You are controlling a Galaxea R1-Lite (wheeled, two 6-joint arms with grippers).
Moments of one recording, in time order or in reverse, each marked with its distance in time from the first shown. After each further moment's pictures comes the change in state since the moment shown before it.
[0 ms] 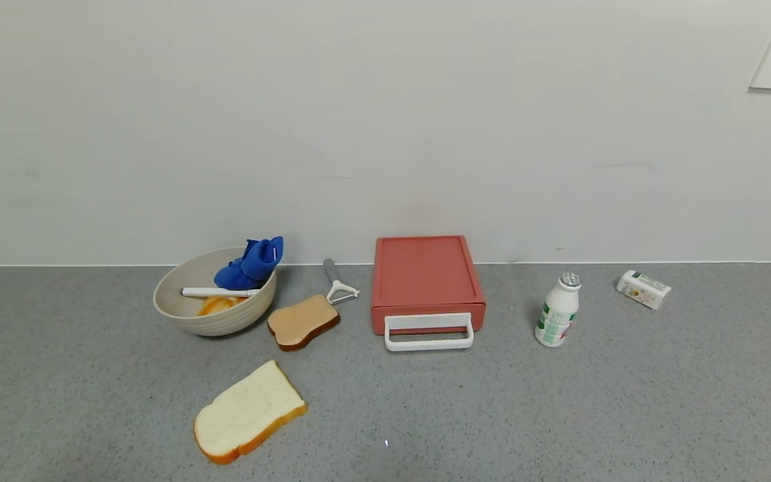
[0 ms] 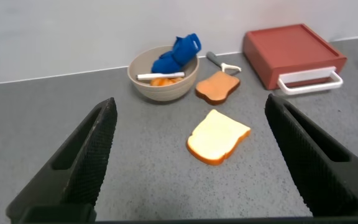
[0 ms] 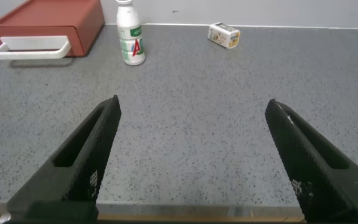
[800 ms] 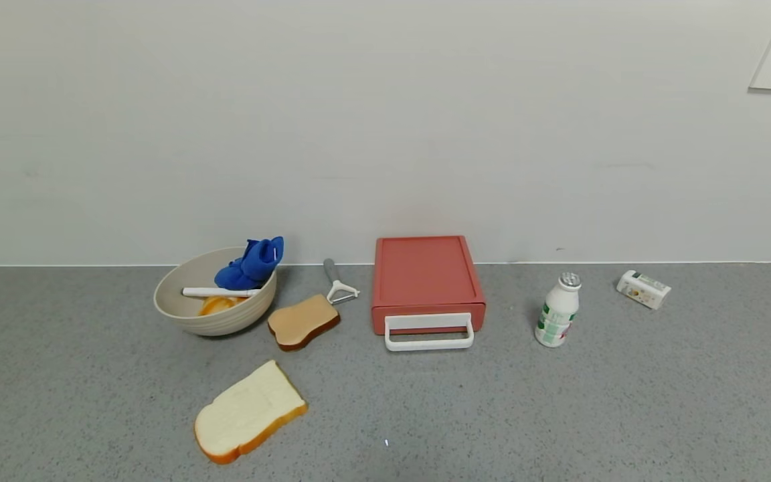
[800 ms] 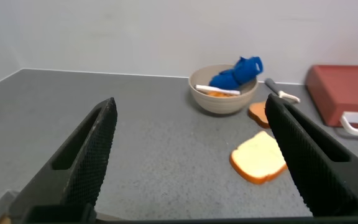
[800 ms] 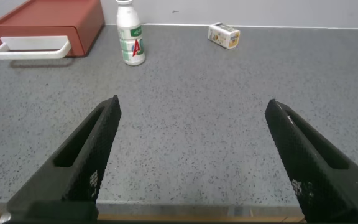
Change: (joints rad) left arm 0.161 -0.184 0.043 0.004 0.121 -0.016; right arm 0.000 0.000 -0.001 0.001 -0.001 0.001
